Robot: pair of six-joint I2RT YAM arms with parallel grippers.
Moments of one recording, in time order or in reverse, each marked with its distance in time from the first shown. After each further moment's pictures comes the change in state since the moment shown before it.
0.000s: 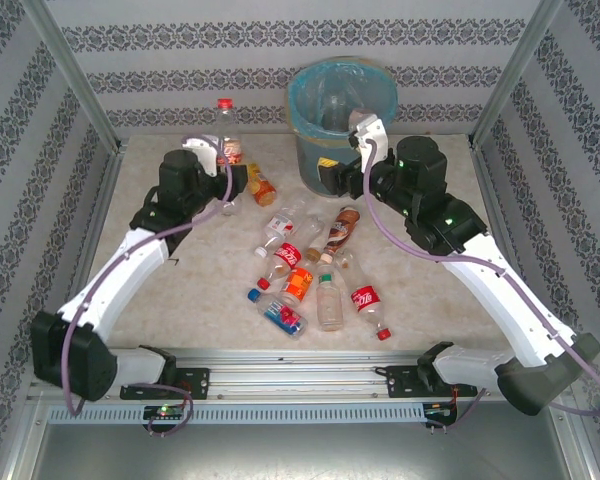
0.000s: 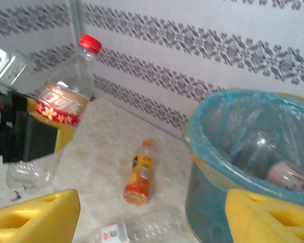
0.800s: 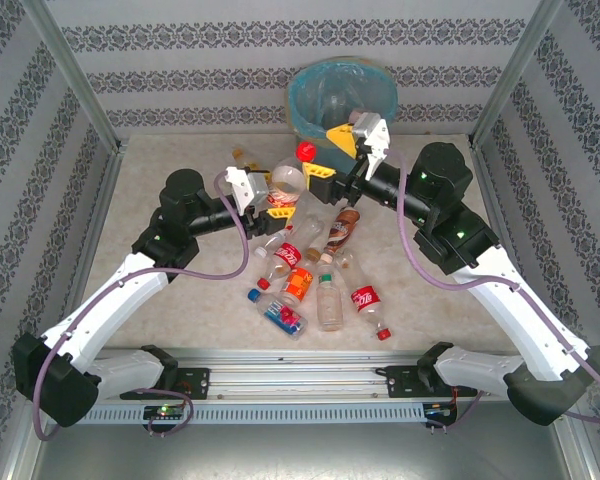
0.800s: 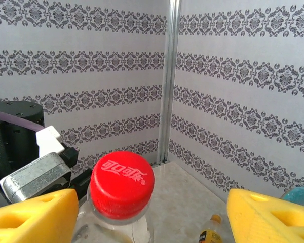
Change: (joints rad) left arm -0.184 -0.115 -0.058 0.171 0.562 0.393; right arm 0.066 -0.061 0.002 0.191 -0.267 0.042
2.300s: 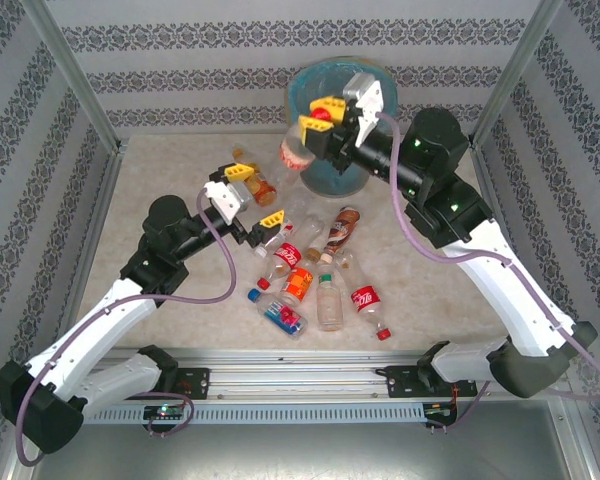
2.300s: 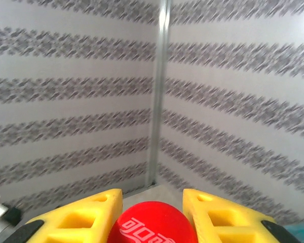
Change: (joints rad) left arm -0.026 -0.171 -0.161 0.105 -0.341 -0.013; right arm 0.014 0.189 0.325 -0.054 0.098 -0.029
